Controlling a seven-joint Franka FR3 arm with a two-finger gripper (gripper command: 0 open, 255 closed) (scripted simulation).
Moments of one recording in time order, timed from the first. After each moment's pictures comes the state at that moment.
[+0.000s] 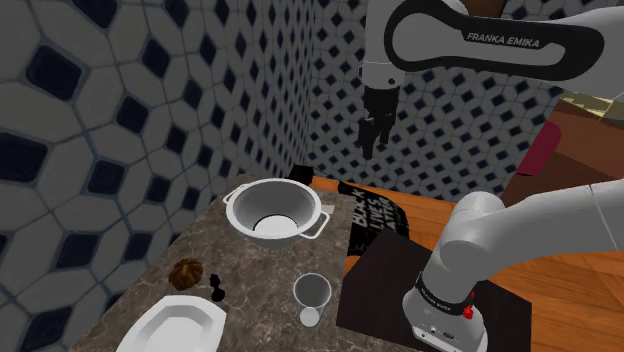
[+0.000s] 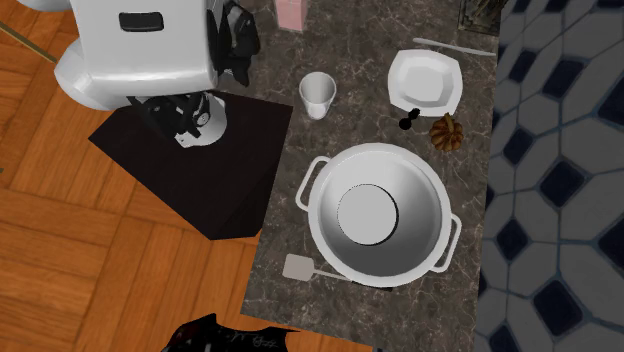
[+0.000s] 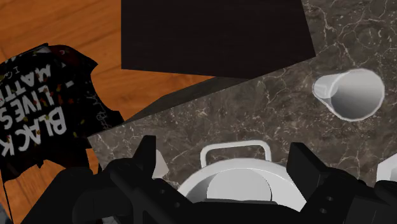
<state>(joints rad) 0.00 -0.83 0.04 -2.36 -0.06 1.45 0.01</state>
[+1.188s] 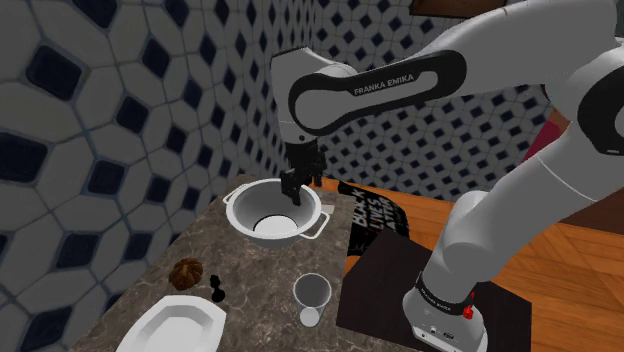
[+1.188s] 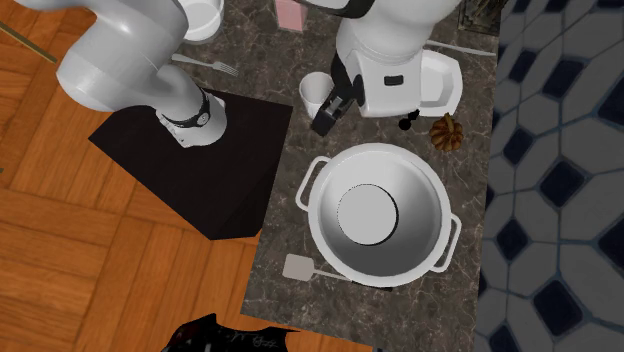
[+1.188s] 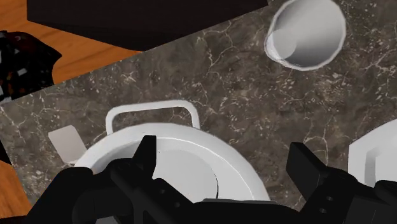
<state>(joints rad) 0.07 -0.39 0.27 -2.32 0.06 1.79 0.26</state>
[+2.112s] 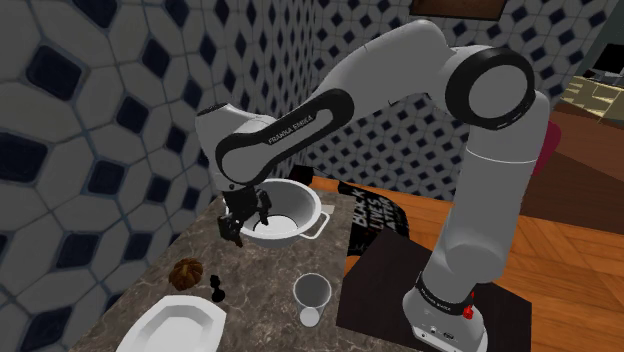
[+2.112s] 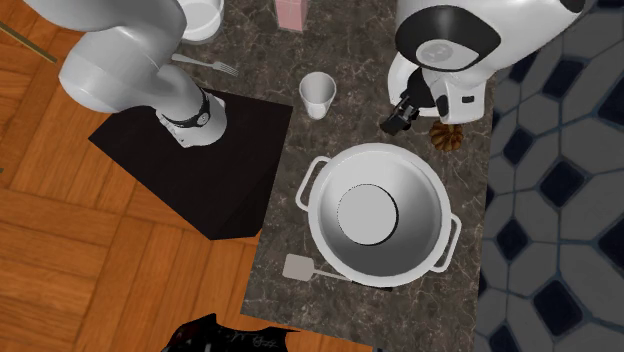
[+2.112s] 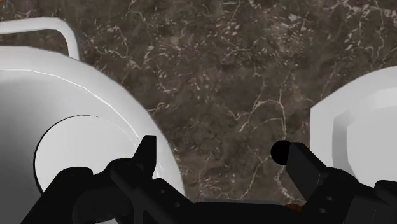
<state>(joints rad) 0.13 0.16 0.39 -2.03 -0.03 1.97 0.49</state>
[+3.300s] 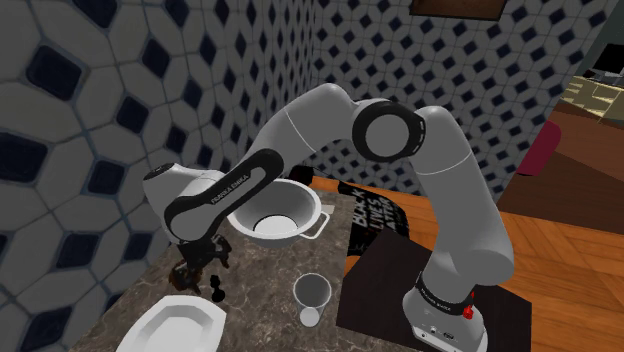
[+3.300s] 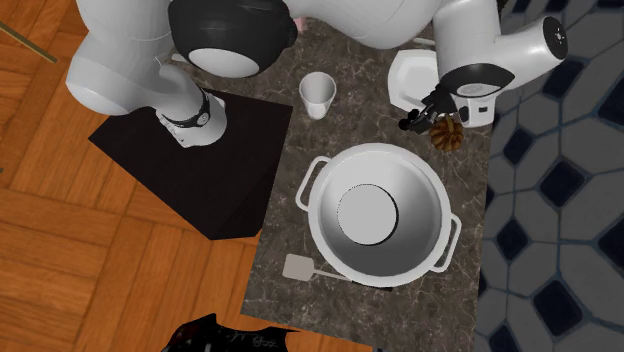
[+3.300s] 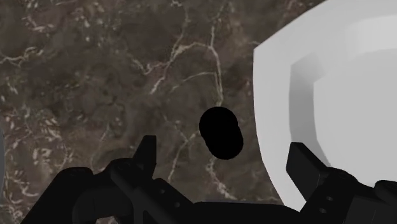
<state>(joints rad) 0.29 0.67 0.37 -1.63 -0.16 2.02 0.64</state>
